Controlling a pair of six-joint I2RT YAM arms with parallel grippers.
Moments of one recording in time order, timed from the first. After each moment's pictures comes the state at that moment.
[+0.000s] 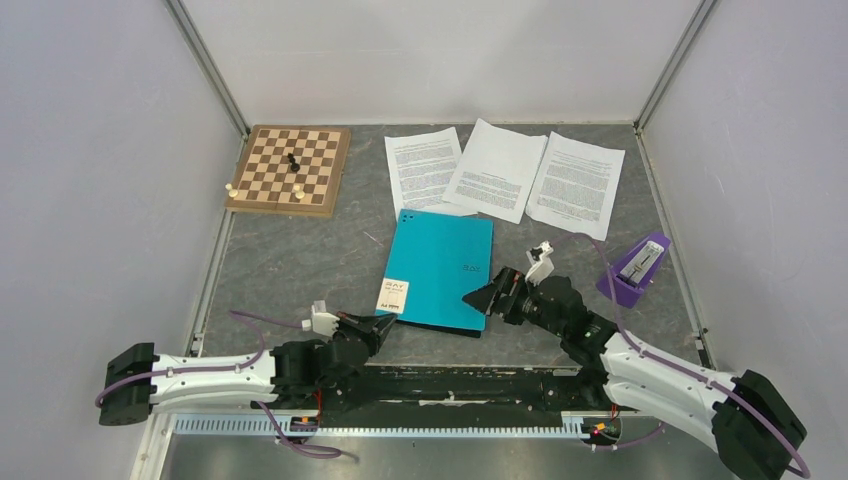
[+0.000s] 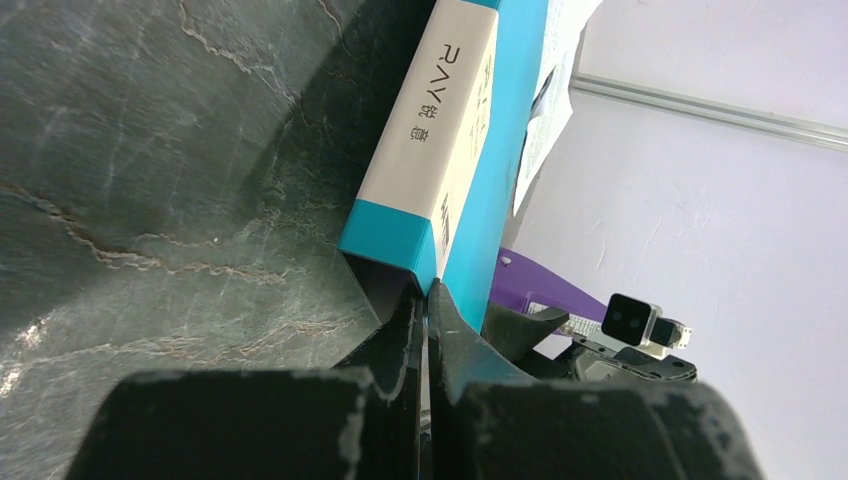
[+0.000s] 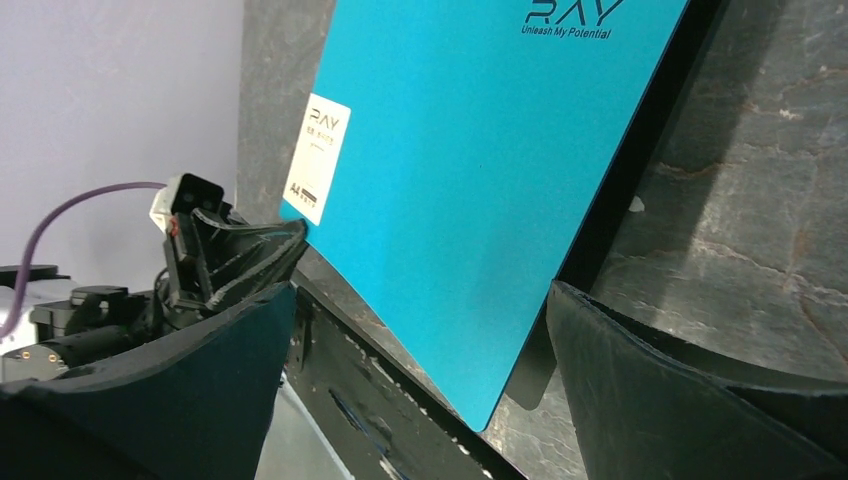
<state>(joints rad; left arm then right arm) -1.36 0.56 0.04 -0.14 -0.81 -2.08 0.76 0.80 0.18 0.22 -0.10 1.01</state>
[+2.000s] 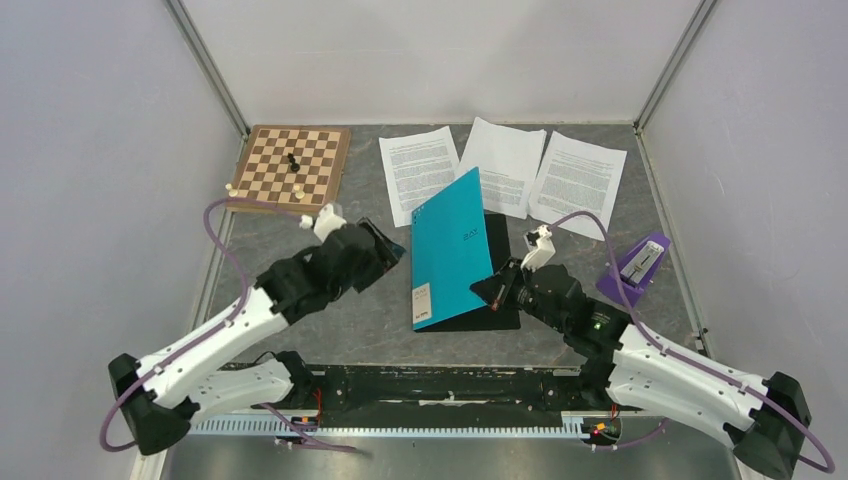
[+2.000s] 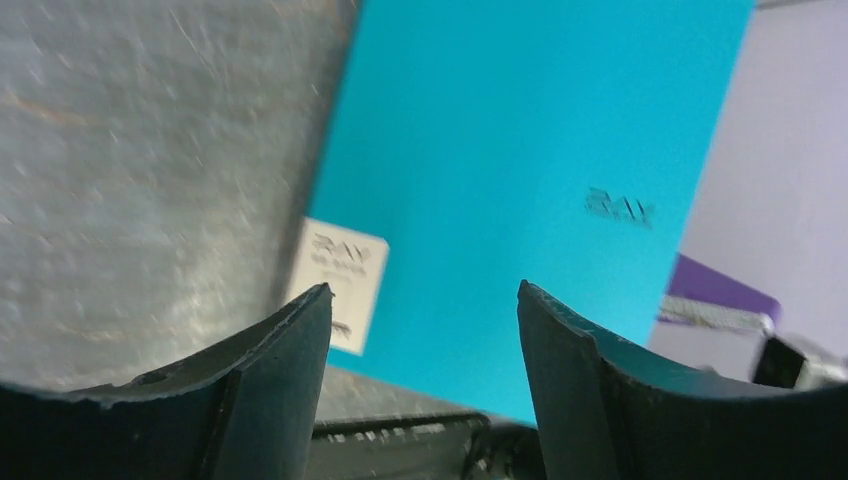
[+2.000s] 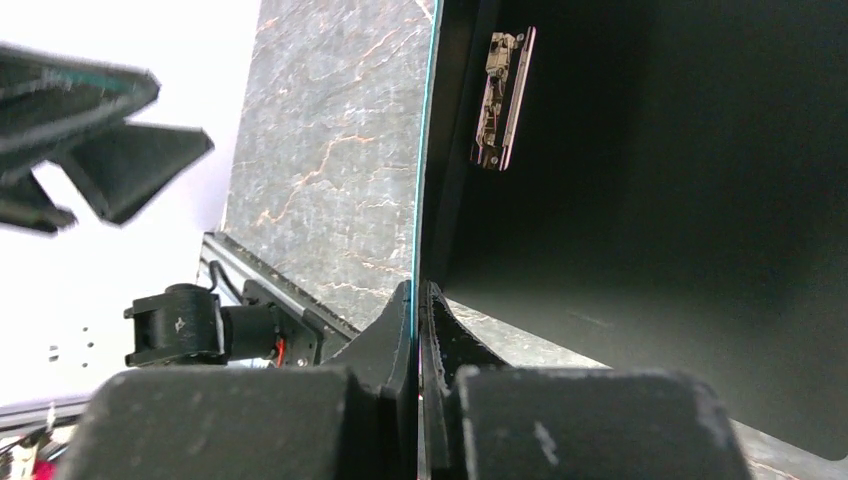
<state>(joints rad) -0.91 0.93 0.90 -0.70 -0.41 -1.34 0.90 0.76 0.45 -0.06 0.12 0.92</state>
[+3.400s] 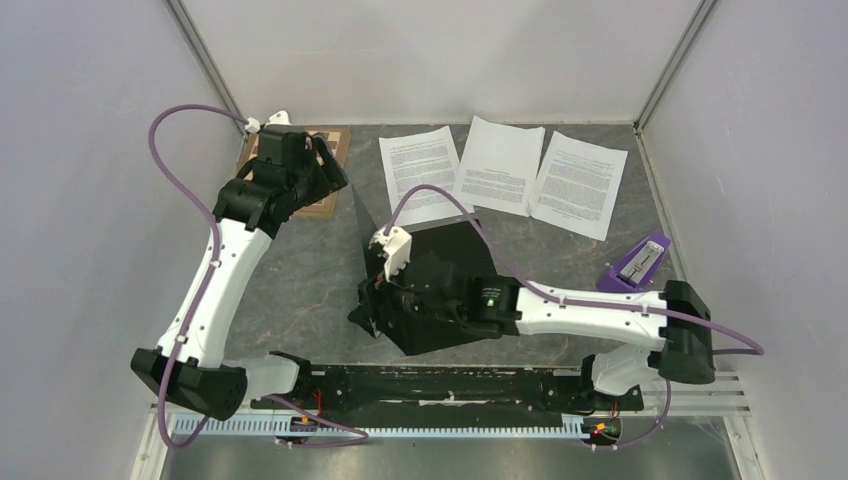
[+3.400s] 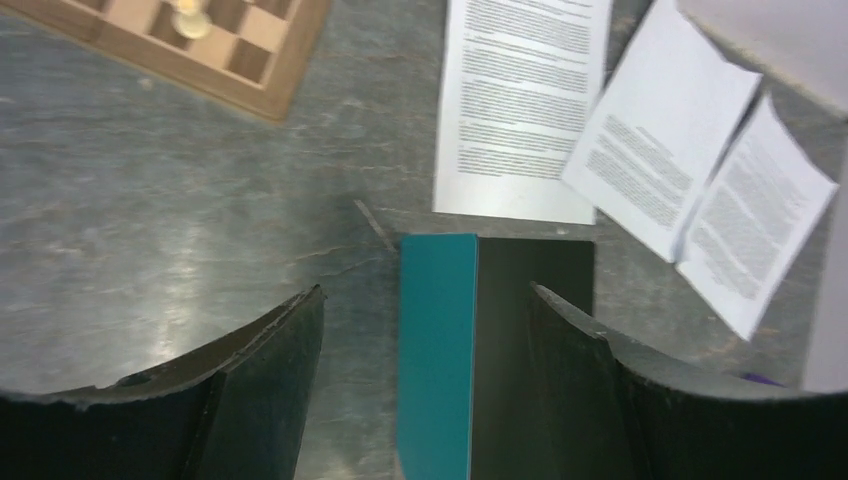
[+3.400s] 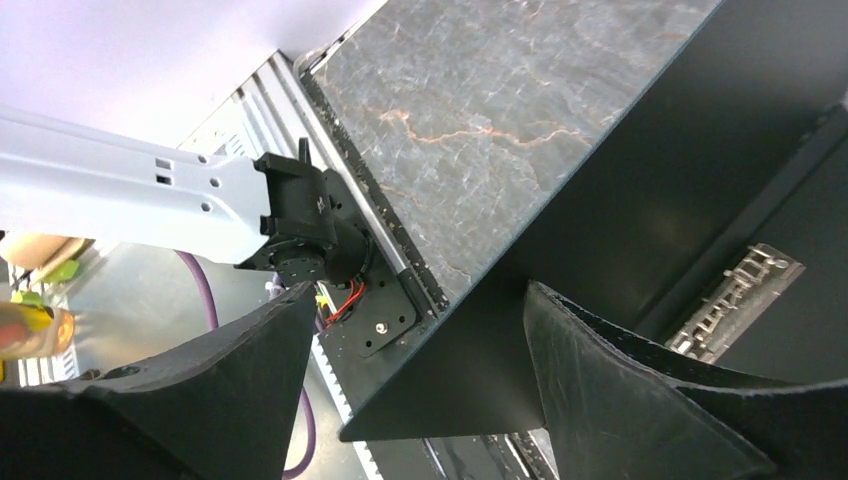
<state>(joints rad) -0.29 1.27 1.47 -0.84 -0.17 -0.65 1.31 1.42 1.18 -0.11 0.15 0.49</state>
